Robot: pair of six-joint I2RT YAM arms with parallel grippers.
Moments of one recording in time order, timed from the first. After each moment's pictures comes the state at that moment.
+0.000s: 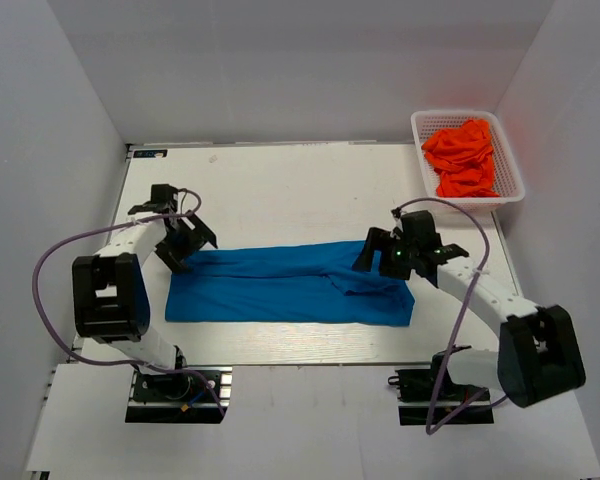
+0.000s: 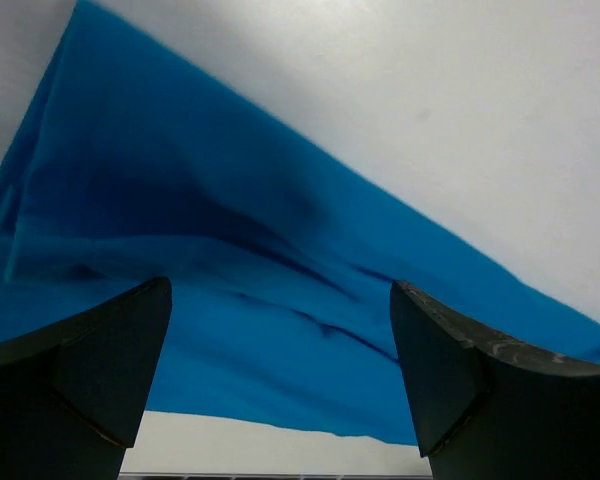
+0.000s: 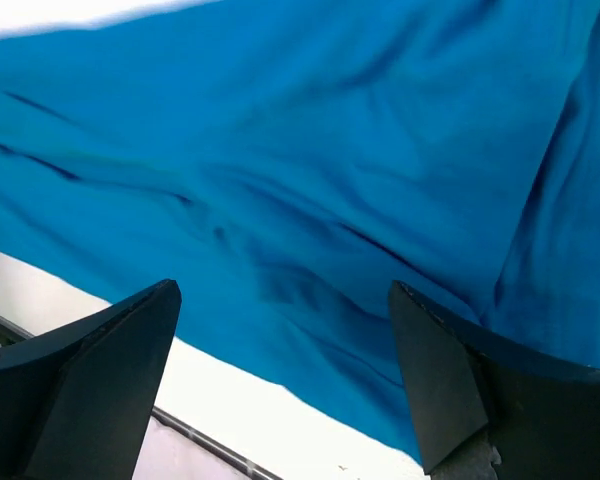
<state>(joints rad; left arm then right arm) 0.05 1.58 1.07 -0.71 0.10 -0.71 0.36 1.22 0.71 -0.34 -0.29 0.50</state>
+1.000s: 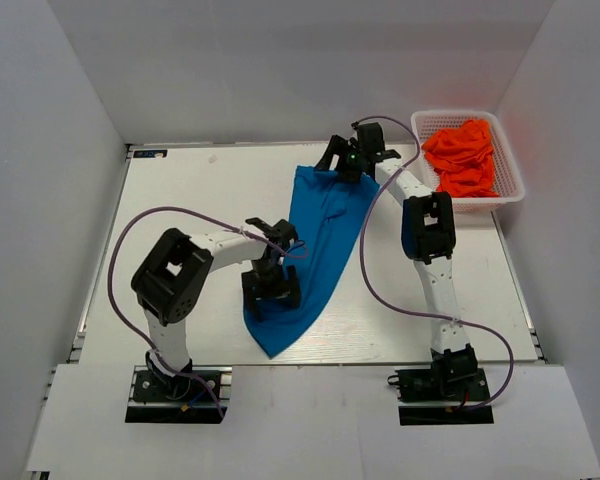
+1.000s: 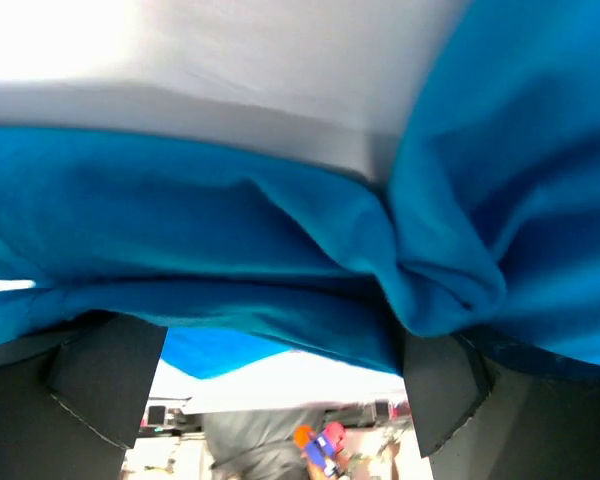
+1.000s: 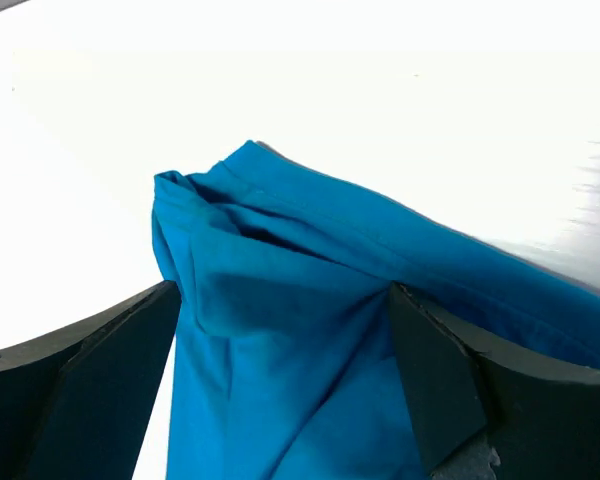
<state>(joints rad) -0.68 1.88 1.17 -0.97 0.18 -0.83 0.29 2.58 2.22 -0.35 -0.38 0.56</state>
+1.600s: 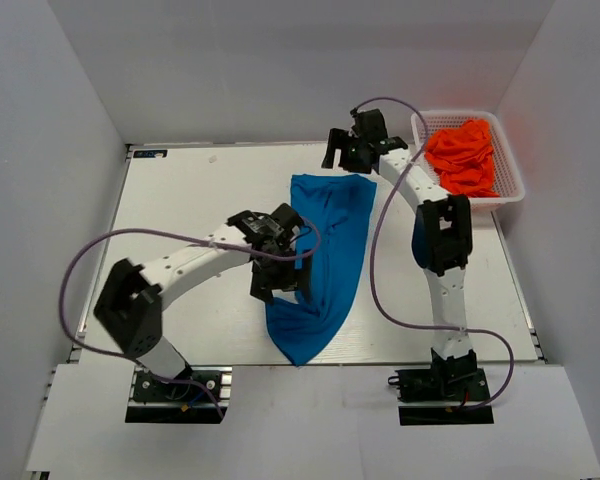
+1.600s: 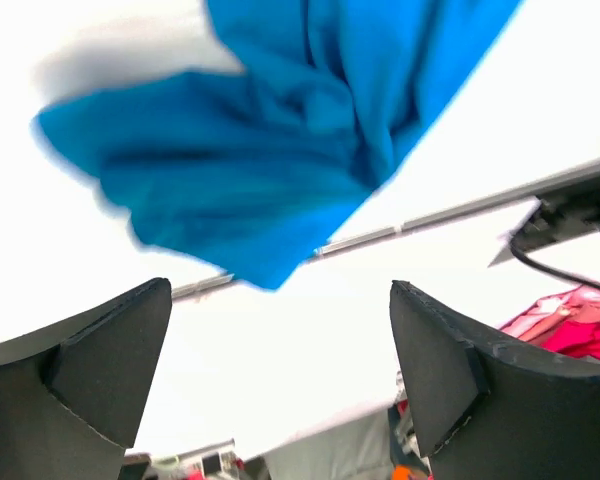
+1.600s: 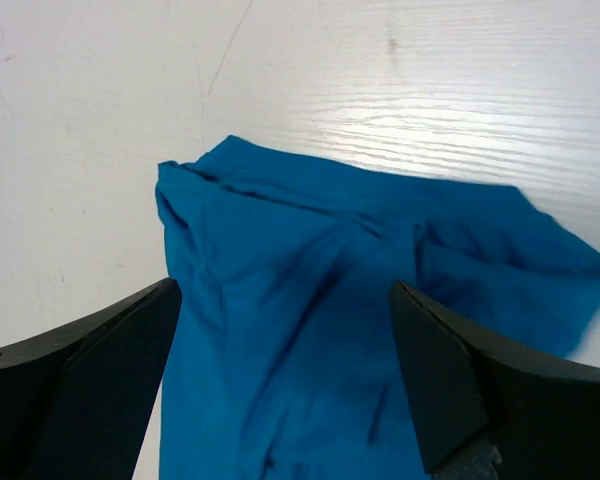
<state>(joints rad) -0.80 1.65 1.26 -0.97 0.24 -0.72 0.35 2.35 2.10 -0.49 -0.21 0.38</state>
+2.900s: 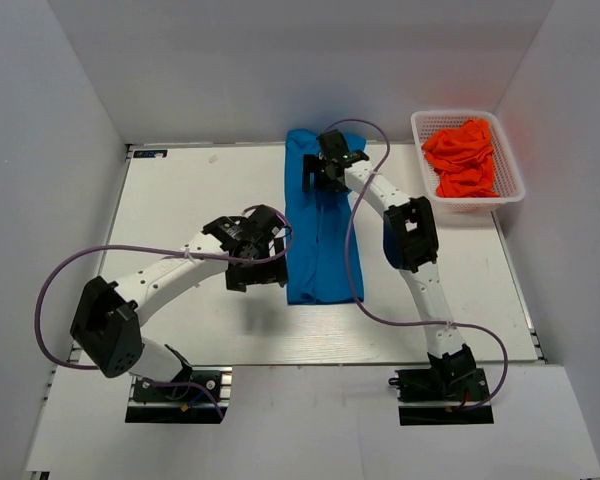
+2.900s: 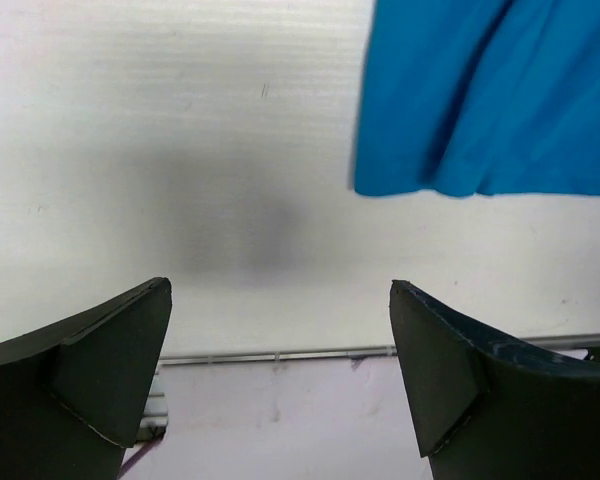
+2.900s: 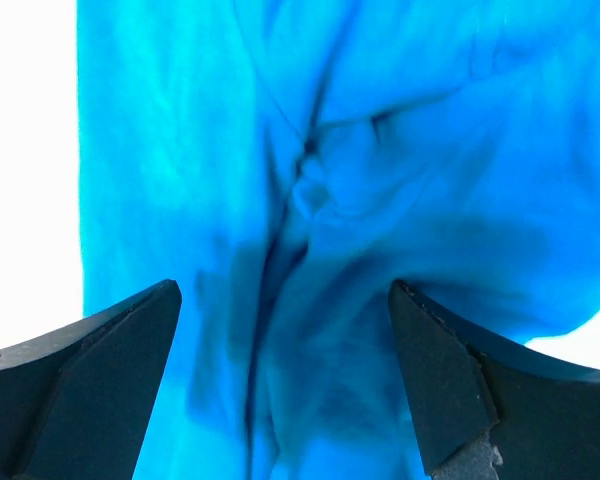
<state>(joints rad) -0.74 1.44 1.15 -0.96 -0.12 -0.80 0.49 2.54 2.28 -0.65 0.01 0.37</state>
